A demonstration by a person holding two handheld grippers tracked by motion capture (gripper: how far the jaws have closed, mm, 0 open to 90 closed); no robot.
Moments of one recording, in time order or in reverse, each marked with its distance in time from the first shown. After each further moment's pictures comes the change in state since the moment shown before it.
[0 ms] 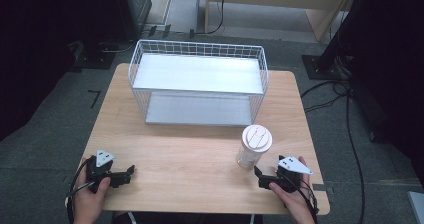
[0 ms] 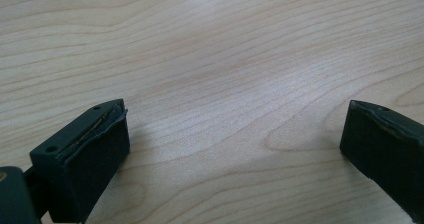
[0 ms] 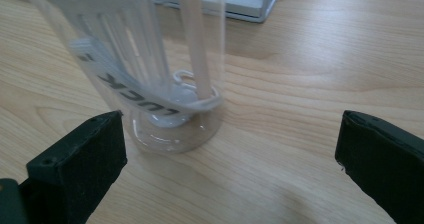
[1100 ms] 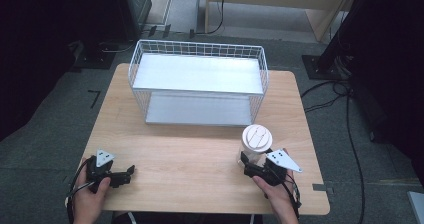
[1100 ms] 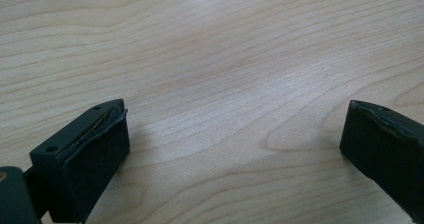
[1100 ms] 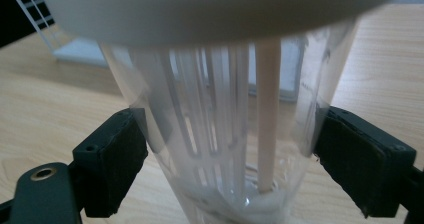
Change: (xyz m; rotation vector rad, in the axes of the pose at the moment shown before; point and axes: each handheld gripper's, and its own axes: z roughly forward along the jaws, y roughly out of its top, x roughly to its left) left arm 0.000 0.000 0.000 0.000 -0.002 0.002; right arm 0.041 0.032 0.011 -0.196 0.017 0.079
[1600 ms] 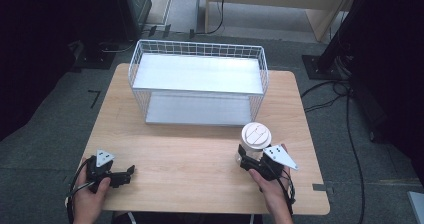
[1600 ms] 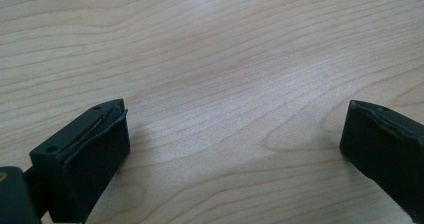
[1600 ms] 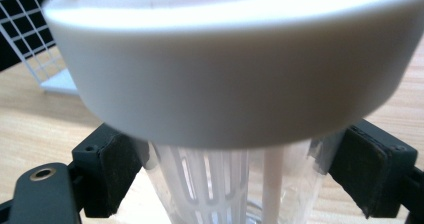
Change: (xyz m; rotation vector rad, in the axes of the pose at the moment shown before) left arm 0.000 0.000 0.000 0.000 0.000 0.000; right arm 0.010 0.012 0.009 -0.069 -0.056 0.012
